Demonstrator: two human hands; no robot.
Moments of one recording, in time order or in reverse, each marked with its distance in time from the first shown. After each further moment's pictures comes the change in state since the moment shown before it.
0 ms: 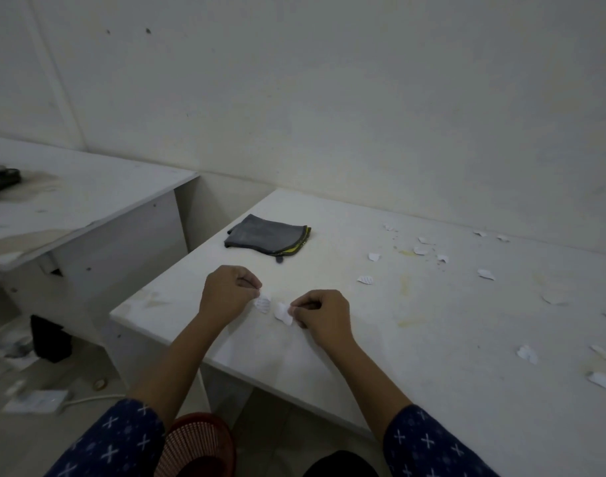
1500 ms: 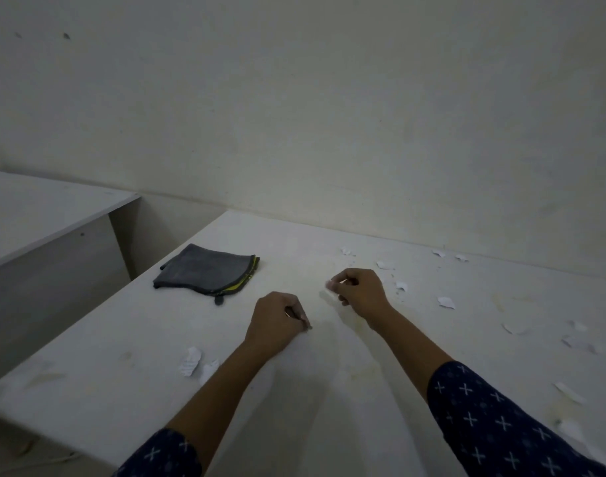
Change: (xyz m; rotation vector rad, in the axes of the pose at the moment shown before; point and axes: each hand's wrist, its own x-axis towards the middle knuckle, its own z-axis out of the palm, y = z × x) left_hand 0.037 0.100 0.126 -0.100 -0.239 0.205; right_hand 0.132 0.058 -0.141 -0.031 0.096 0.030
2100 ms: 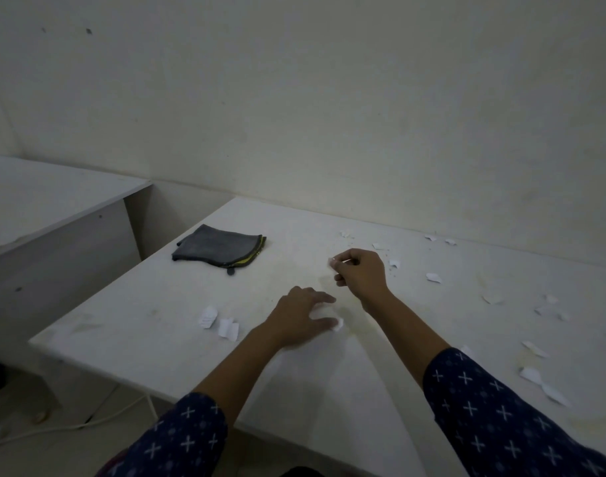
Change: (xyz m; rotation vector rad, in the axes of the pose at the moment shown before) left_hand -0.048 0.012 0.016 0.251 -0.294 0.122; right_hand -0.064 -0.039 -0.003 0.106 0.130 0.030
